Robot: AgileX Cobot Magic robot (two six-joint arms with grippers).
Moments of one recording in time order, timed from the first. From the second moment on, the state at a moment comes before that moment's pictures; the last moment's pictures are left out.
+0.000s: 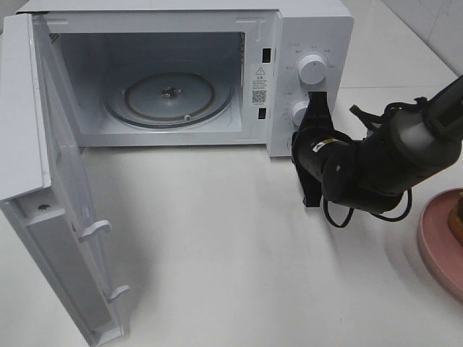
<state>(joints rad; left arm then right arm) 0.00 -0.01 -0.52 -0.14 1.08 0.02 0.52 2.08 -0.84 0.68 -0.81 1.29</state>
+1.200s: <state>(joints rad) 0.00 -0.01 -0.52 -0.14 1.08 0.02 0.37 1.66 -0.73 0.64 0.12 -0.08</state>
